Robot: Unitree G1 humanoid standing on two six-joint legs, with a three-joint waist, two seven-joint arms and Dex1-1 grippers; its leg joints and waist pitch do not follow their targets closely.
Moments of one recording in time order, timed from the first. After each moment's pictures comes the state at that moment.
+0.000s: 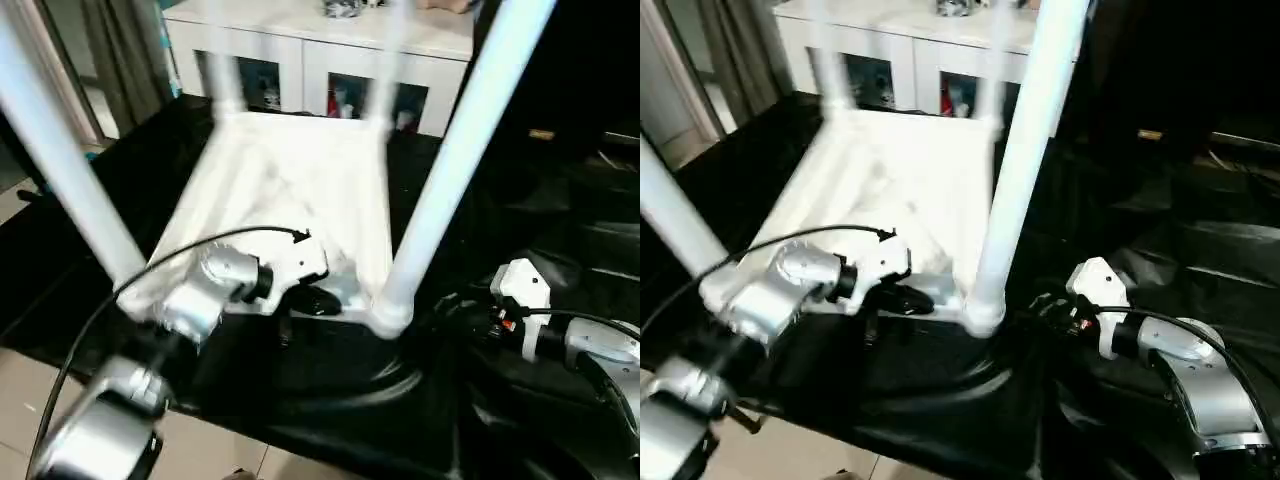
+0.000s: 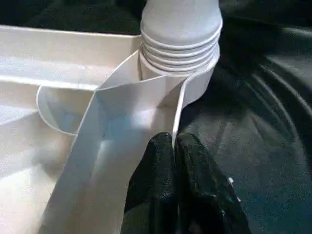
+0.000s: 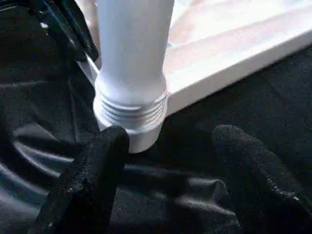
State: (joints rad) left arm -0.61 0.34 -0.40 0.44 0.07 0.21 -1.09; right arm -0.12 -0.60 0.02 0.11 0.22 0.15 0.94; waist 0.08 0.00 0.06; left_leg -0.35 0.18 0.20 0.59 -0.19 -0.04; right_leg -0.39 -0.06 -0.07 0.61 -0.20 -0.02
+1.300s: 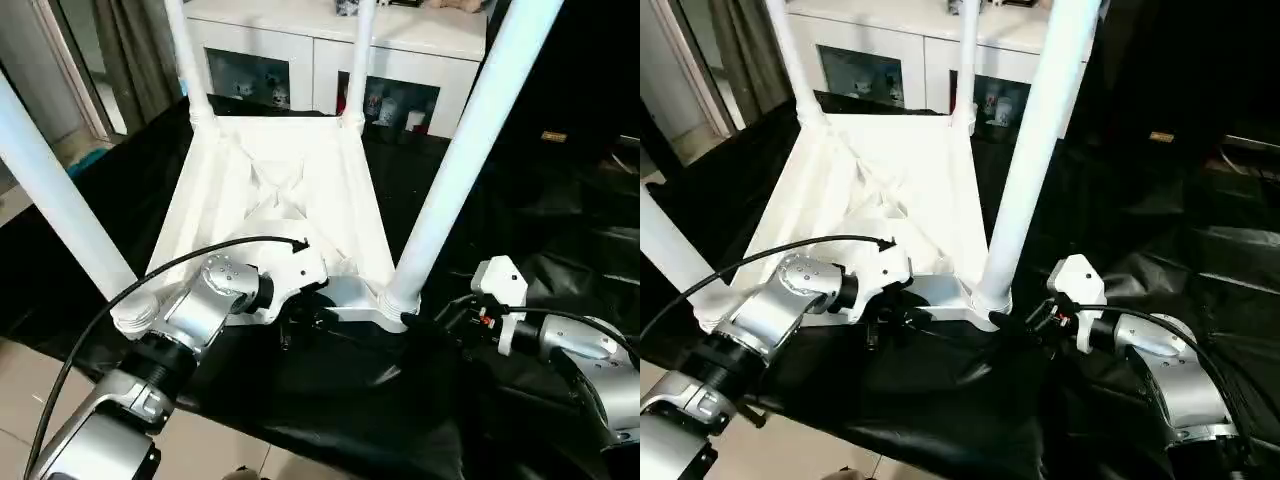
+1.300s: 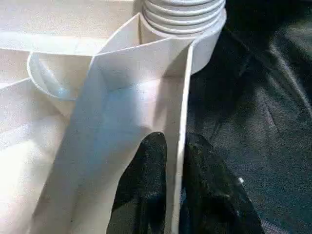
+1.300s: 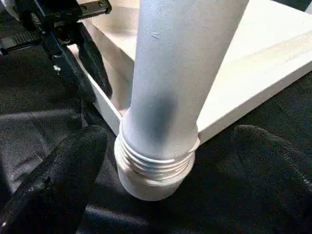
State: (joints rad) left arm -0.62 0.33 -0.41 0.52 0.07 0.18 -1.10; right arm -0.16 -0.52 0.05 0.14 0.22 0.08 0.95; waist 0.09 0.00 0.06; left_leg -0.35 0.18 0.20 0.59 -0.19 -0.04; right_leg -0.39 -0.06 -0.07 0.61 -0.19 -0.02
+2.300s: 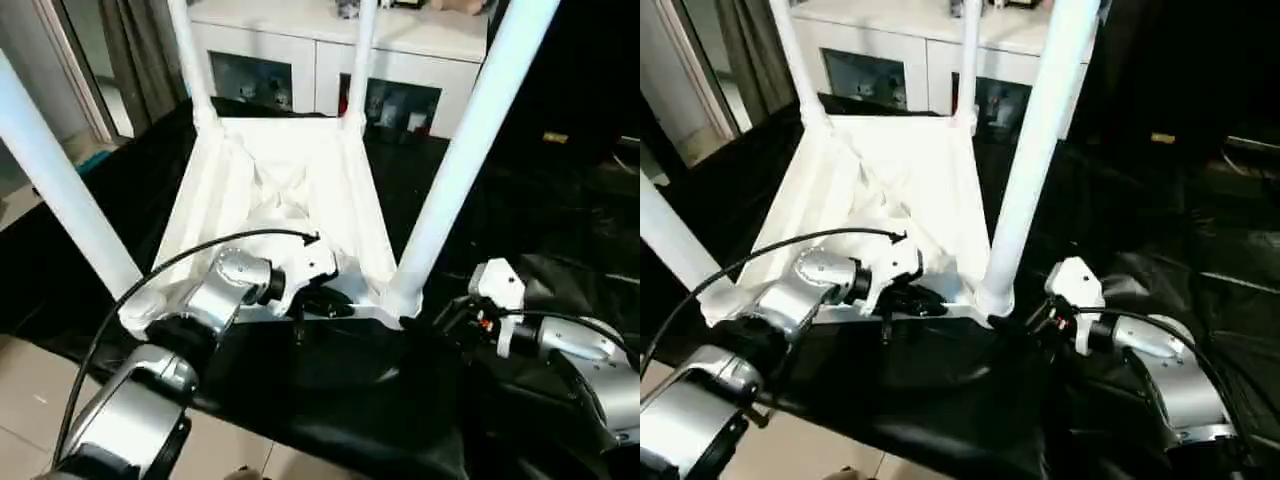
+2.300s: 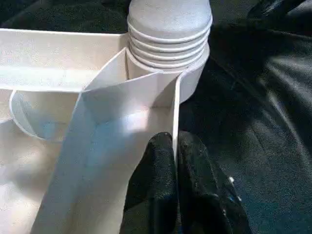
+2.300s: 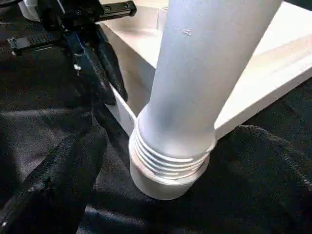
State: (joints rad) left arm -0.73 0.24 -0.38 0.83 0.04 -0.03 -1.16; right arm -0.16 -0.53 0.07 0.16 0.22 0.07 0.95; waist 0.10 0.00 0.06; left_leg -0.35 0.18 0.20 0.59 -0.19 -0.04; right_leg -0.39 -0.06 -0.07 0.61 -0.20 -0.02
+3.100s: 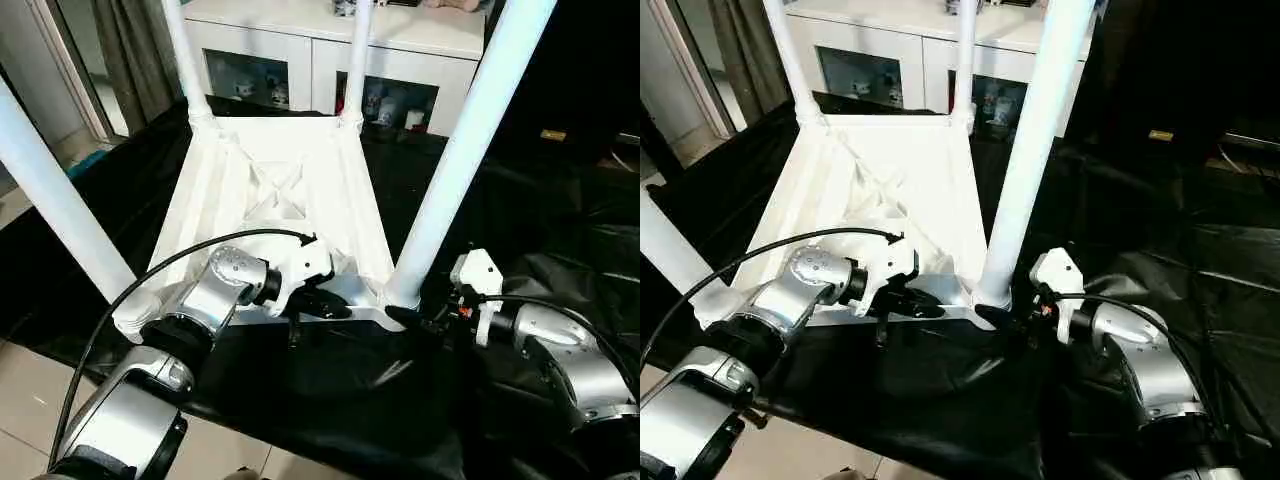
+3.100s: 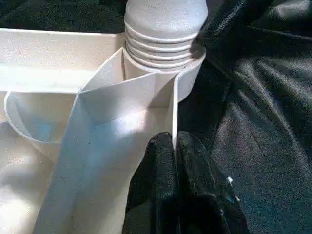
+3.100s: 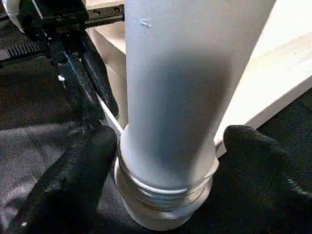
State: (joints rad) left arm -0.72 0.26 -0.37 0.80 0.03 -0.02 -1.20; right arm -0.26 -0.44 0.09 0.30 0.21 0.06 0.97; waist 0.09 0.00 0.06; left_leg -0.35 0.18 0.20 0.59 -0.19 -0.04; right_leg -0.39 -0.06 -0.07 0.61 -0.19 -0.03
